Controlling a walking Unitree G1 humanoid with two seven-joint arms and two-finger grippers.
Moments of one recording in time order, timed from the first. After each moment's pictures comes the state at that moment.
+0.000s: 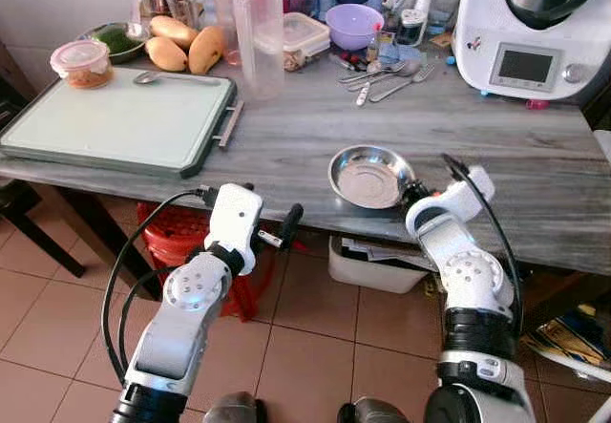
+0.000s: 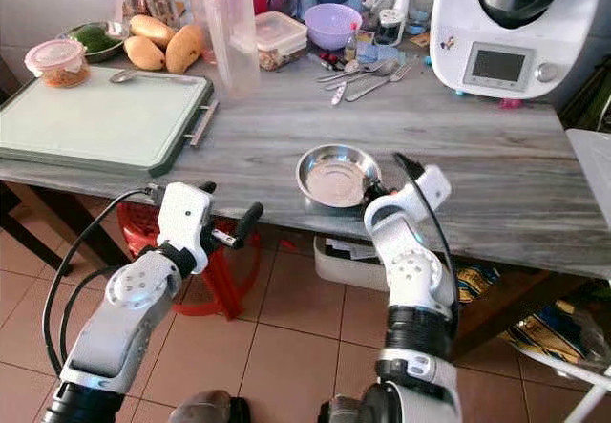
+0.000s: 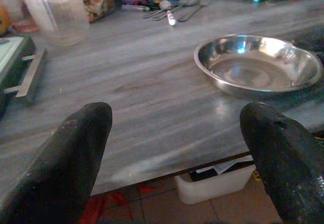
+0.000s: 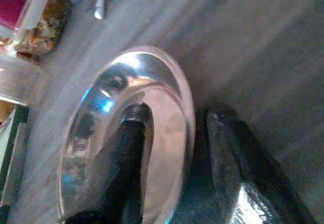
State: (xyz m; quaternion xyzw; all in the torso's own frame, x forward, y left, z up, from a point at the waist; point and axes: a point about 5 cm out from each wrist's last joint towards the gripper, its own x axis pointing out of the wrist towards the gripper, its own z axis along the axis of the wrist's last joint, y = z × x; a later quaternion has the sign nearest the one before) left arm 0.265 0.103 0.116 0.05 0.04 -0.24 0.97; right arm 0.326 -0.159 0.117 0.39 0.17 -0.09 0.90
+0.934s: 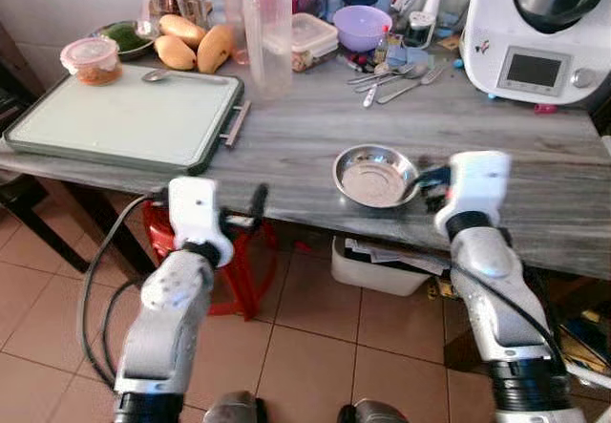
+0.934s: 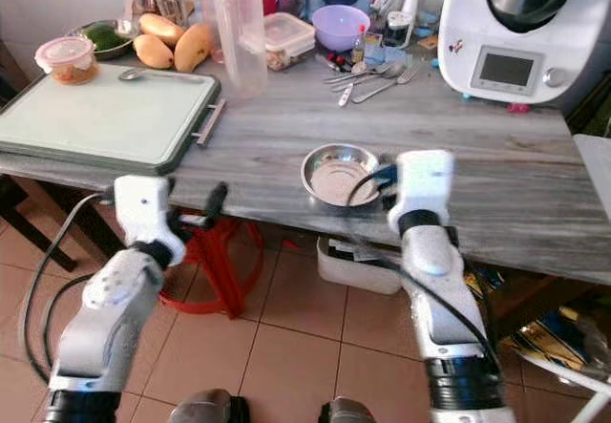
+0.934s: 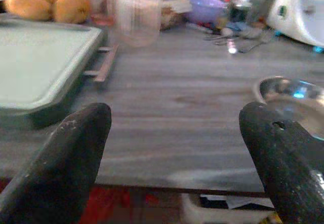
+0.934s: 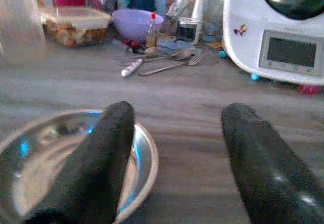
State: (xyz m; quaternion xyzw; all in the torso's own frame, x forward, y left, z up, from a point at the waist) left arm 0.268 0.124 0.126 -0.05 0.02 -0.13 0.99; right arm 0.294 -0.178 0.146 -0.04 -0.01 -0.03 1.00
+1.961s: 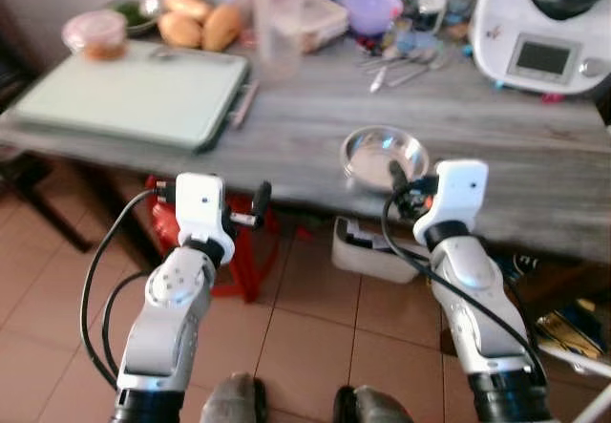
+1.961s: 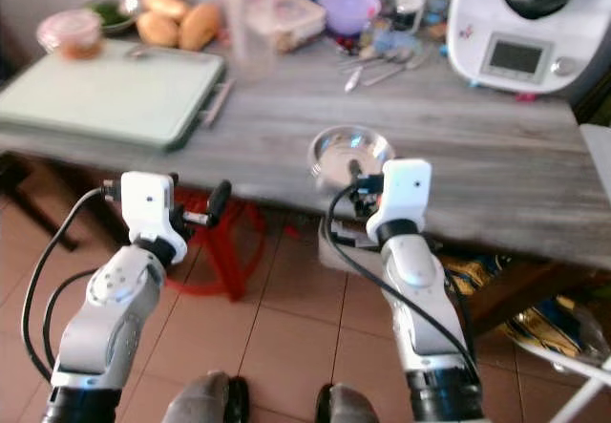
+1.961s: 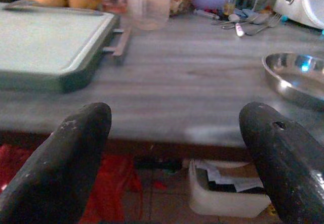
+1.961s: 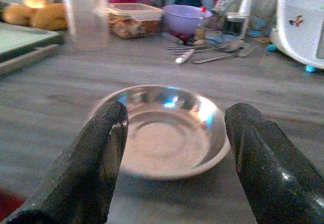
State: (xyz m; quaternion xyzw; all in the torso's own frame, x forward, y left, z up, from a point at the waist) left arm 0.270 0.126 0.128 -0.02 0.02 -0.13 0.99; right arm 0.286 -0.151 0.138 -0.01 -0.02 0.04 1.00
